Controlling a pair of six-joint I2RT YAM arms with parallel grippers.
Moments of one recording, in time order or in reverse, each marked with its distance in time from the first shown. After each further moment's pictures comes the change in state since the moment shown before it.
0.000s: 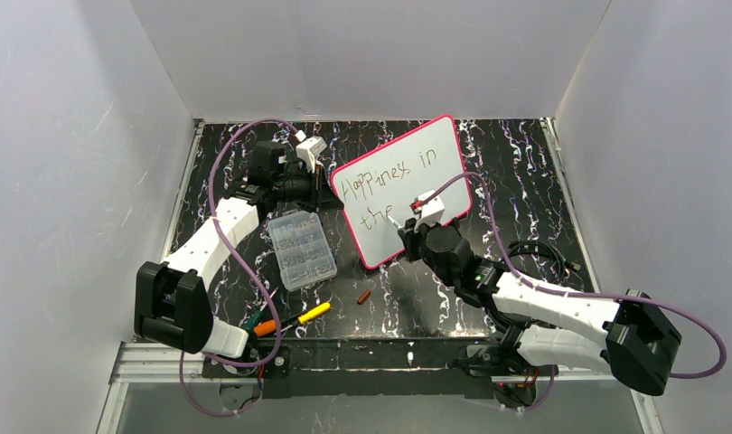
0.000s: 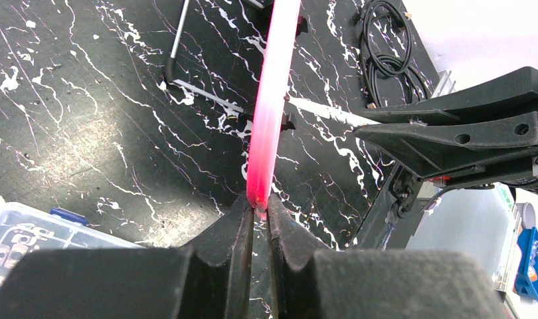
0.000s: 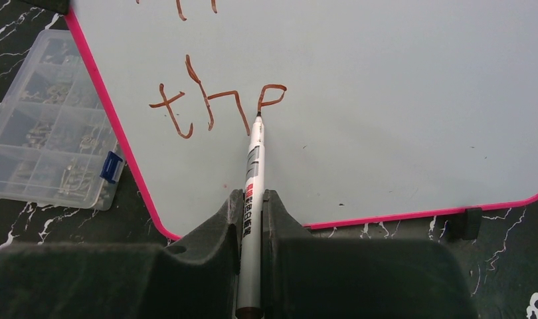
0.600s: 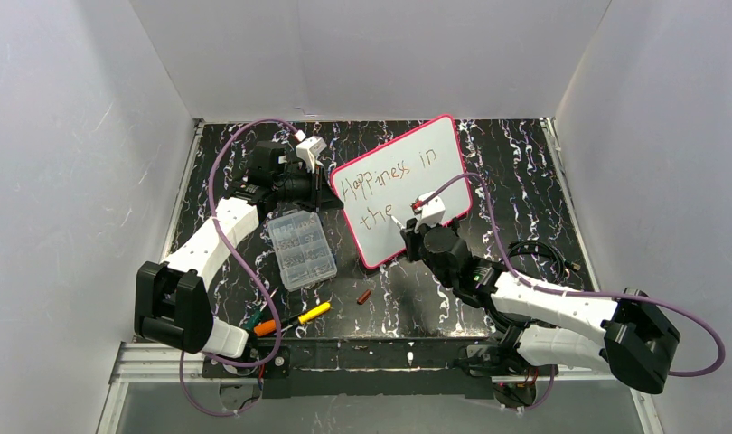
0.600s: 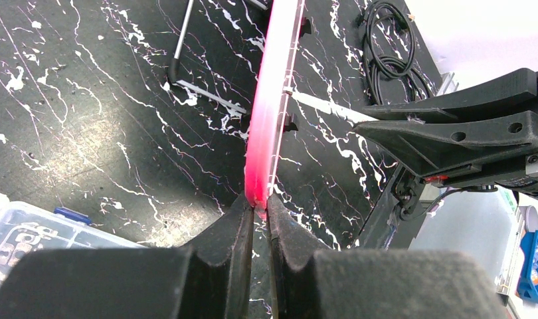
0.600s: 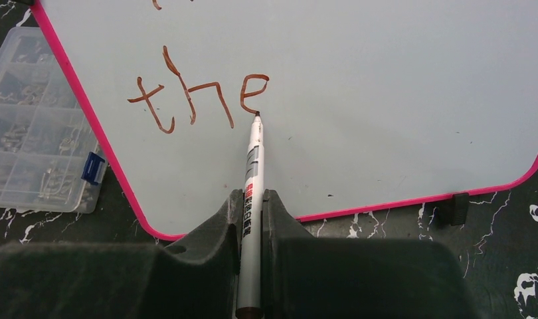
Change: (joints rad) left arm 0.000 0.000 0.000 0.000 -0.009 0.000; right arm 0.006 0.011 0.000 -0.022 0.060 0.015
